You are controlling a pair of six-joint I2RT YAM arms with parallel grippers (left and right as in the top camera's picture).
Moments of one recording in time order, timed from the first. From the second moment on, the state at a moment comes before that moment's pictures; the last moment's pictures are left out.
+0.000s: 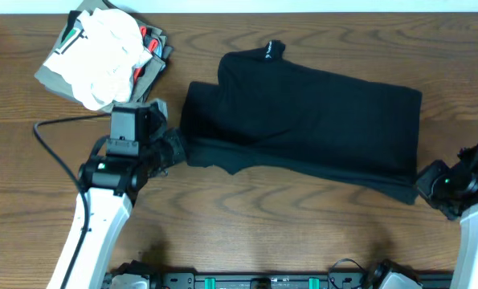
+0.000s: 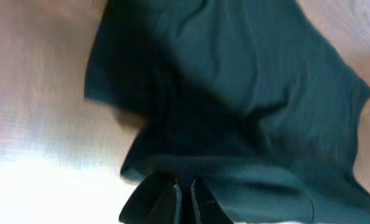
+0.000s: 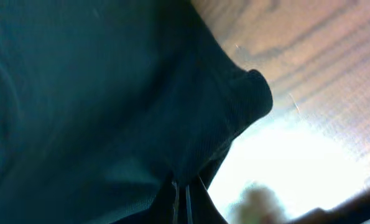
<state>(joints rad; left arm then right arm) -0.14 1.18 0.91 -0.66 0.30 -0.52 -0.50 1.11 0.92 -1.07 -0.14 0.37</state>
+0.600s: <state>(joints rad) -0.18 1.54 0.91 -0.21 0.29 -0.51 -0.50 1.35 0.92 -0.84 -0.16 0.37</state>
